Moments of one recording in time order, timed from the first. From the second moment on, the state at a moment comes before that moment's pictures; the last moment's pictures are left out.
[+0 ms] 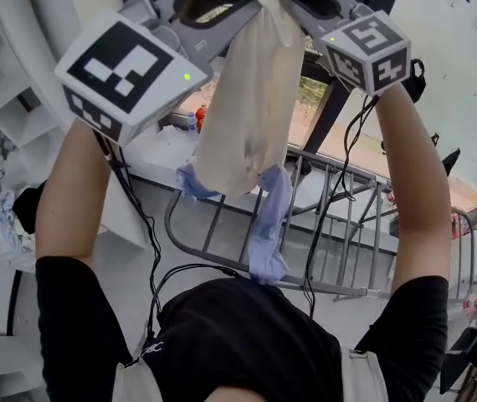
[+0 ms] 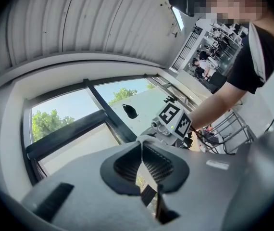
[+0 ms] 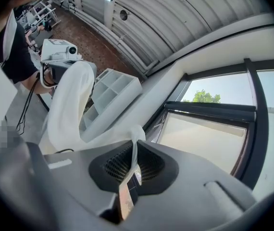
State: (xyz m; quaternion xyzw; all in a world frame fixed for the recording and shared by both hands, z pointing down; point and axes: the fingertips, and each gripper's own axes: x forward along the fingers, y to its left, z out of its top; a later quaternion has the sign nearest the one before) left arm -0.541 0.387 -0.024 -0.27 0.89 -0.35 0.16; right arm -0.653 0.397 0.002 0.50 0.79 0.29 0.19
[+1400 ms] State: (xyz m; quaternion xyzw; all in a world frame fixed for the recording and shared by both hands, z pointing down) left arm -0.523 0.420 0.253 -0.36 0.91 -0.21 -0.07; right arm -0.671 0.491 0.259 0.60 0.76 0.27 -0.01
